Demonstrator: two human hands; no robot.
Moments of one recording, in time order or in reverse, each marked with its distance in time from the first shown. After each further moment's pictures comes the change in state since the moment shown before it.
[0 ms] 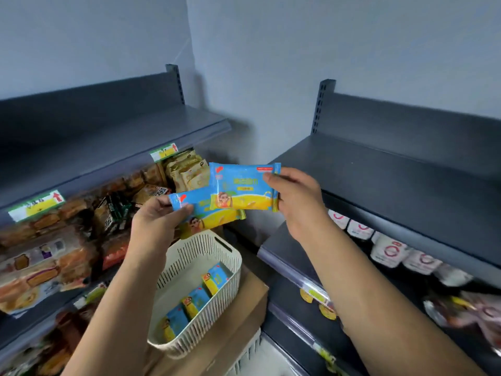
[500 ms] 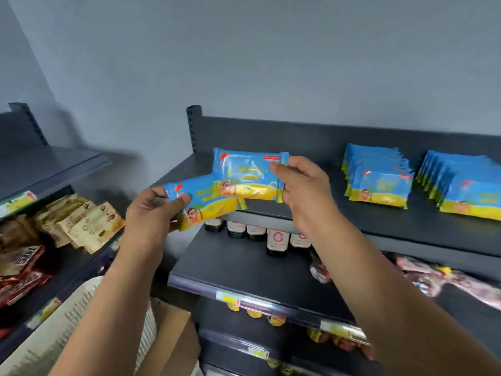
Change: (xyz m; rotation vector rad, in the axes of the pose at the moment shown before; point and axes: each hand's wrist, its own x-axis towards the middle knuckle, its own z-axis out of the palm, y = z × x) left_hand -0.085 0.023 0.204 -0.053 -0.414 0.057; right_hand -0.092 -0.124 -0.206 -0.024 0.334 -0.331
